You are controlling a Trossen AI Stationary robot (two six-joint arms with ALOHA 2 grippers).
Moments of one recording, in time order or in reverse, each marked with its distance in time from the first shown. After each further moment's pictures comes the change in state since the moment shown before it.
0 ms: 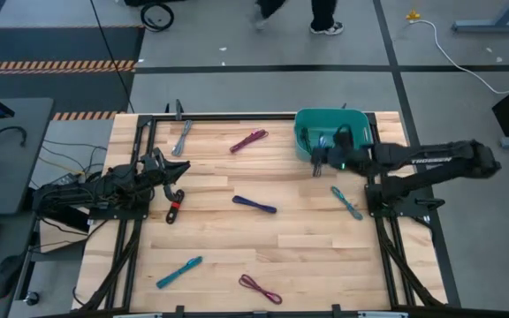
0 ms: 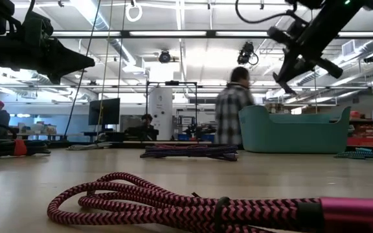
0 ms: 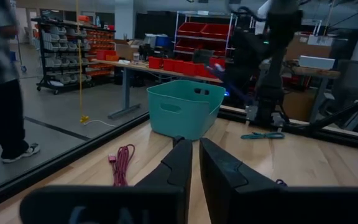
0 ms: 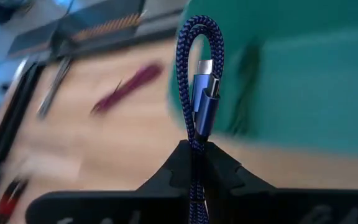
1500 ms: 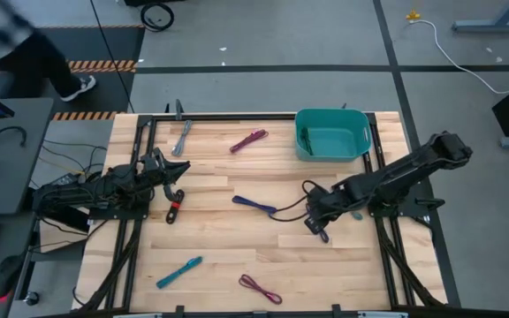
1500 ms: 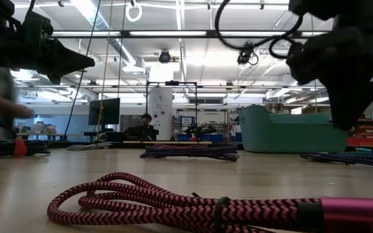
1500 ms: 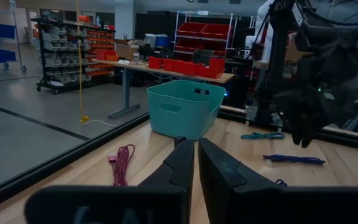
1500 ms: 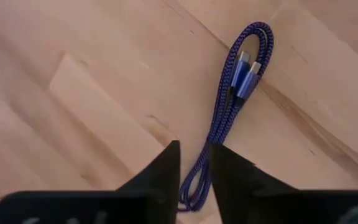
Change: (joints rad) left arm 0.000 0.000 0.000 0.000 0.000 0.000; right arm 0.415 0.396 0.001 -0.007 -0.598 -0.057
